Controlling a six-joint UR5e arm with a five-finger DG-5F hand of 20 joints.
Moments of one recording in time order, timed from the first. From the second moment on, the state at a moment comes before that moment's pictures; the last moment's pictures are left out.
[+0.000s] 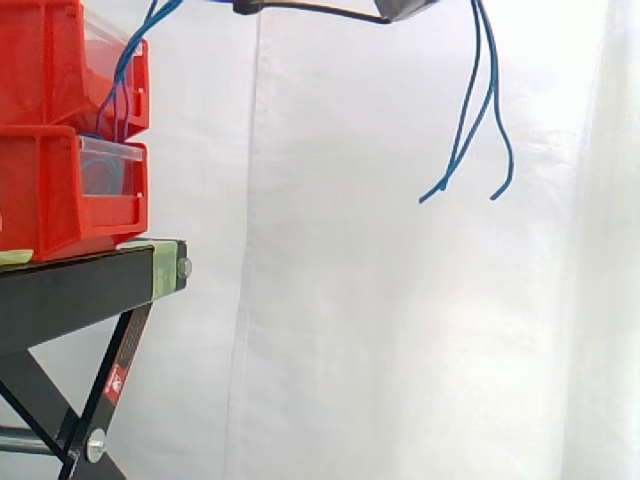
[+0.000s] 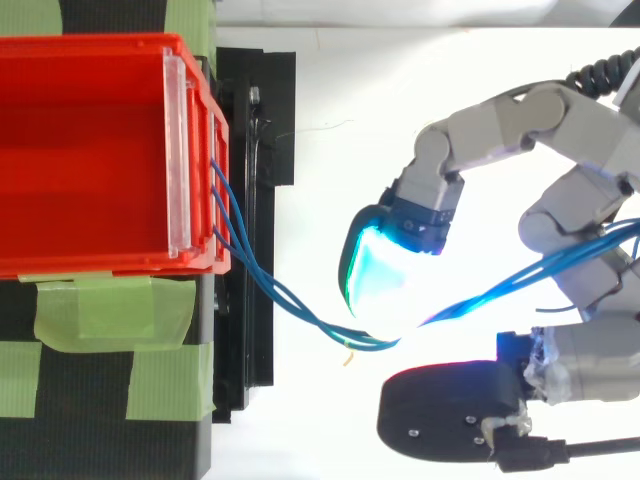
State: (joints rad) arm 0.41 -1.82 -1.44 -3.11 -0.76 -0.35
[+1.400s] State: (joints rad) arm 0.46 -1.82 -1.51 -3.06 -0.75 -0.34
